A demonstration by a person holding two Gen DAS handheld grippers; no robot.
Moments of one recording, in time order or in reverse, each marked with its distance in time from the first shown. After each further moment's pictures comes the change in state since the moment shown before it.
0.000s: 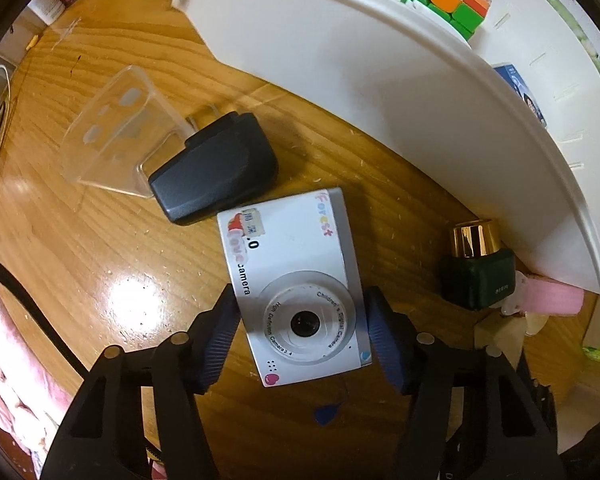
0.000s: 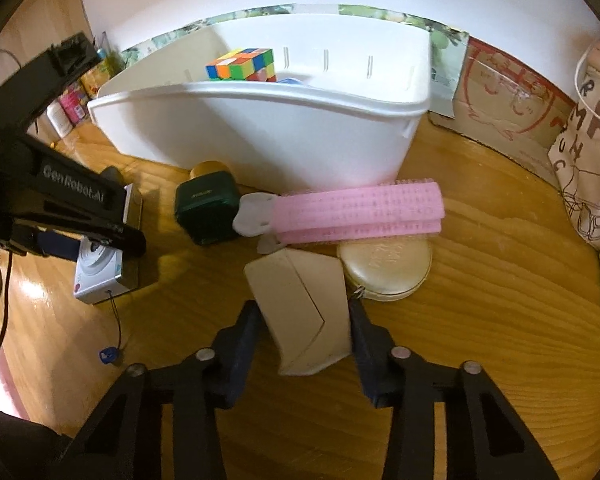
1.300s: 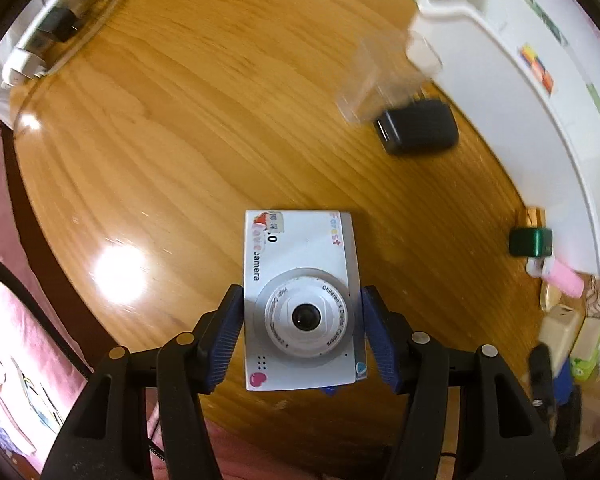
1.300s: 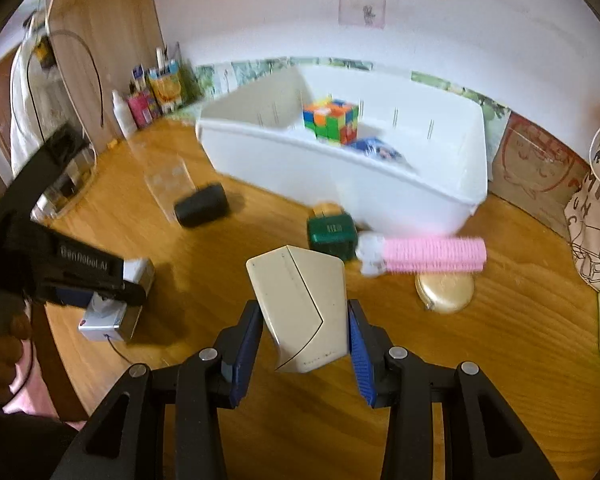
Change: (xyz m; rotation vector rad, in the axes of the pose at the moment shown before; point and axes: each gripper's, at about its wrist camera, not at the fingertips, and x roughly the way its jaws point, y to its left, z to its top) left arm -0.049 0.204 -0.085 -0.202 -0.058 -0.033; right arm -0.070 0.057 -0.007 -0.096 -0.130 0.105
